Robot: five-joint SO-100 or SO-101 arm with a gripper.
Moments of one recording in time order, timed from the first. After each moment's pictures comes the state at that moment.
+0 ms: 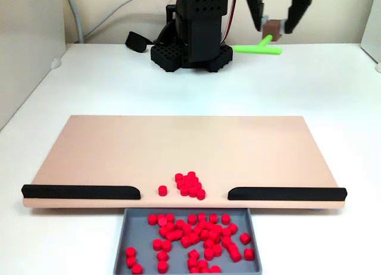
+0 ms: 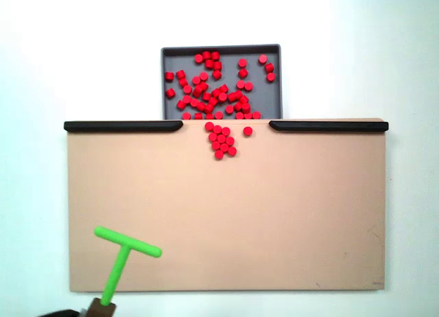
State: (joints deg) arm -15.8 97.5 82.8 99.2 -49.3
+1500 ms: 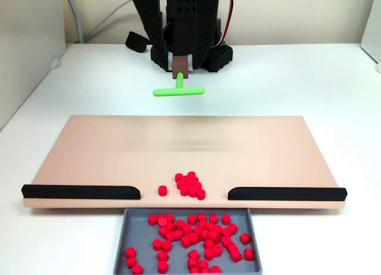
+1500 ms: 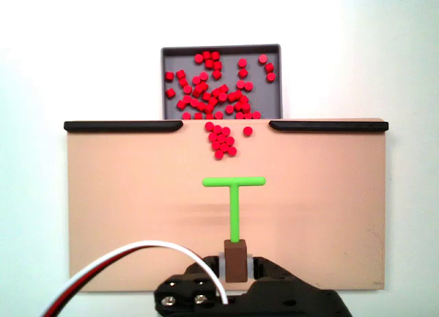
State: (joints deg) arm 4.2 93.3 87.5 89.4 -91.9
